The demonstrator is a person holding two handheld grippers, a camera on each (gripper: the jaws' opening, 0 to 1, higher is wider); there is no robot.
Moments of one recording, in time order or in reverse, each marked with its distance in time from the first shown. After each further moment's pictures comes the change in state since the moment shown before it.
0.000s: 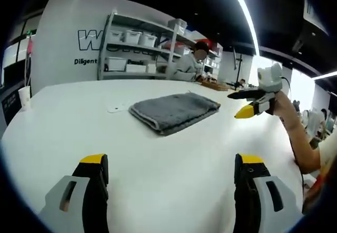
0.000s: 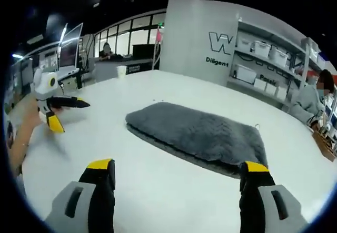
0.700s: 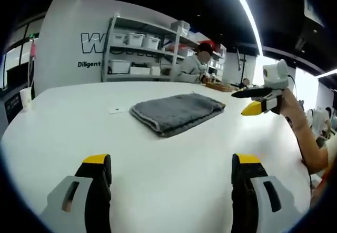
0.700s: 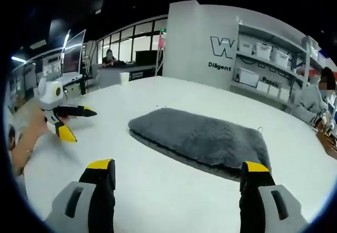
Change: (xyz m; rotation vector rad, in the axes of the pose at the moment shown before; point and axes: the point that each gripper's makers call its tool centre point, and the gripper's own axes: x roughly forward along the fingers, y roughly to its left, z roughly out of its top) left arm 0.017 -0.009 -0.009 0.026 -0.012 0.035; right arm 0.002 -0.004 0.005 0.022 -0.048 0.027
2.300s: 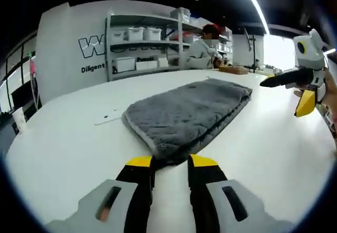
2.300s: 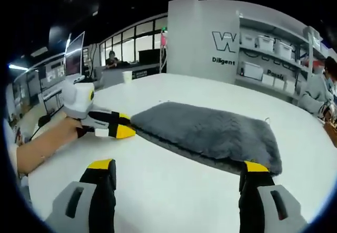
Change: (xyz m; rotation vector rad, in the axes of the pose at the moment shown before) left arm 0.115 0.019 0.004 0.129 0.067 0.144; right arm 0.012 0.000 -0.013 0.043 0.021 0.063
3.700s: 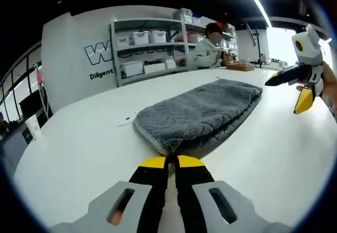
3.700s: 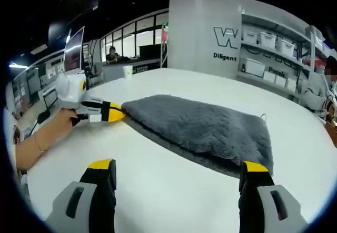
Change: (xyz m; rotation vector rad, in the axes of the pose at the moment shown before) left arm -0.034 0.040 -0.001 0.041 -0.015 0.090; right arm 0.006 0.003 -0.011 -0.007 0.043 0.005
